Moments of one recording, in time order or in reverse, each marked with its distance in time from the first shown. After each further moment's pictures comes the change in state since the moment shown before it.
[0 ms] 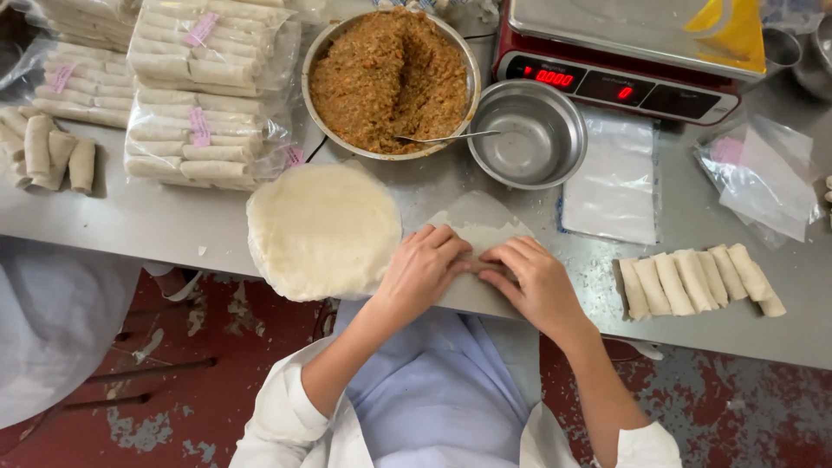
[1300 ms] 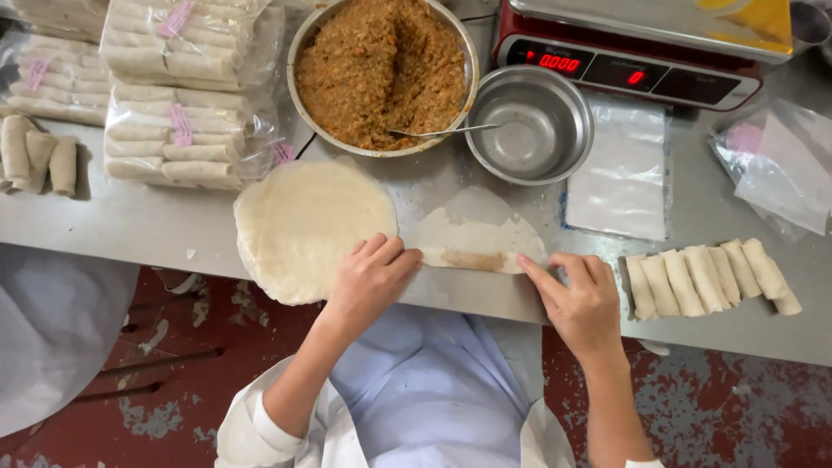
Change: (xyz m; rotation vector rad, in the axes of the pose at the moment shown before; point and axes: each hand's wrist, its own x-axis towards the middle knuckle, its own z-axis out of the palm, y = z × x) left_hand -0.043 -0.042 -0.015 0.399 0.252 0.093; right_hand -0.064 0.054 0.012 -0.526 0.276 0.004
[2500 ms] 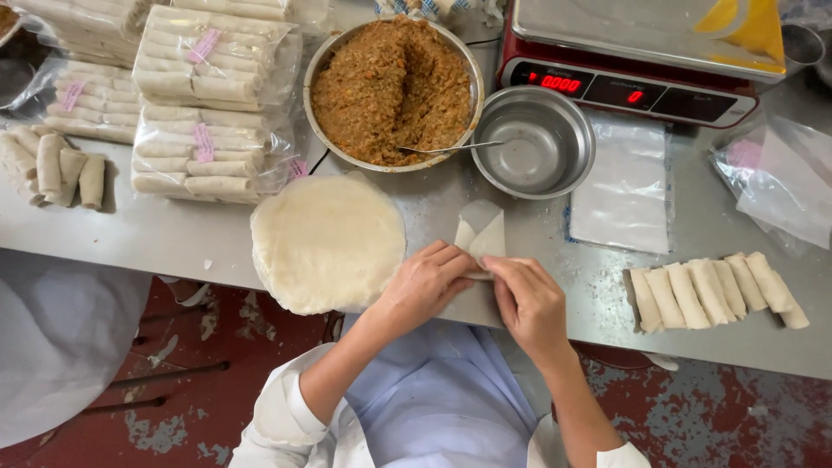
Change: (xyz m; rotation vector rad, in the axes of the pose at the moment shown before) left_hand 0.047 0.038 0.007 -0.424 -0.130 0.061; right_hand 0.063 -0.074 -0.007 0.542 0.205 0.128
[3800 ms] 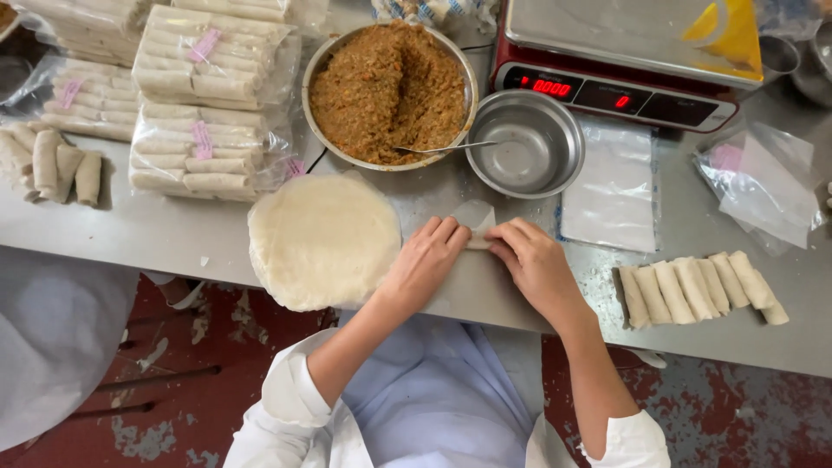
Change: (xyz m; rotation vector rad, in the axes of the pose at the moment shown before) left_hand 0.017 -0.018 0.023 0.508 0.034 -0.019; right_hand 0.032 0.037 -0.010 -0.137 -0.378 0.074
